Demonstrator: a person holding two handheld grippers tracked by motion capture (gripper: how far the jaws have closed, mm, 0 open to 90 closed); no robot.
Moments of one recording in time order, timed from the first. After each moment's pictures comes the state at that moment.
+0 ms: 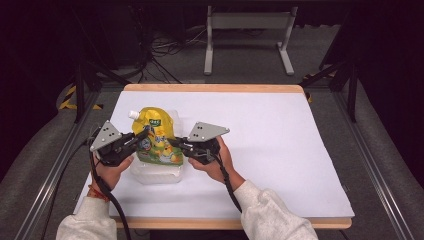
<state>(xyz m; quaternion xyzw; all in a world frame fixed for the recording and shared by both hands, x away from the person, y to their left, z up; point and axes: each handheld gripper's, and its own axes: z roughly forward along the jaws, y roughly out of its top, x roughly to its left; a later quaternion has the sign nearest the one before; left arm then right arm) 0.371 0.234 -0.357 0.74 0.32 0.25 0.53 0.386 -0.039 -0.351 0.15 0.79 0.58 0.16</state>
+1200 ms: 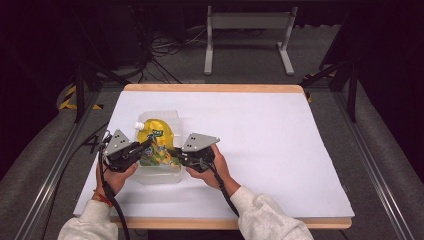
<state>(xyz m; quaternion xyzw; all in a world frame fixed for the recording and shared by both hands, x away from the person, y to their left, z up) 0.375 0.225 -0.391 0.77 0.34 0.25 0.48 0.387 -0.028 -0.392 0.16 0.81 0.54 0.15</state>
